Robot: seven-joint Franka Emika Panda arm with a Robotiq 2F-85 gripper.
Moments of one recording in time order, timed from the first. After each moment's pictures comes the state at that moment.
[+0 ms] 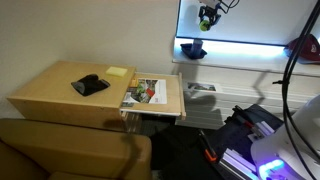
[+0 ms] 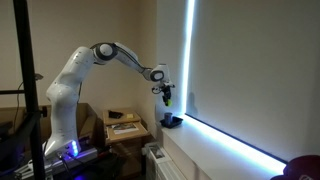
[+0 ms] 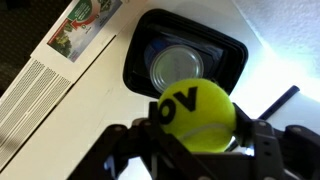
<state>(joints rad) -0.22 0.52 -0.30 -1.62 0.23 2.35 0.87</state>
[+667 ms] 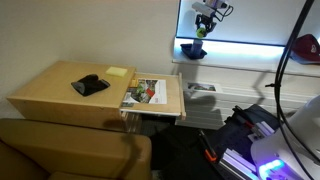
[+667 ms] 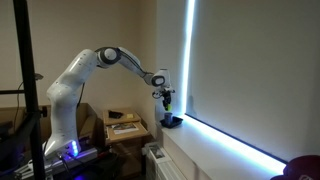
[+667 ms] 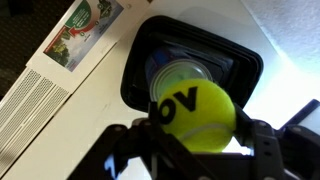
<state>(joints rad) -0.24 0.61 -0.26 -1.58 0.23 2.37 0.89</state>
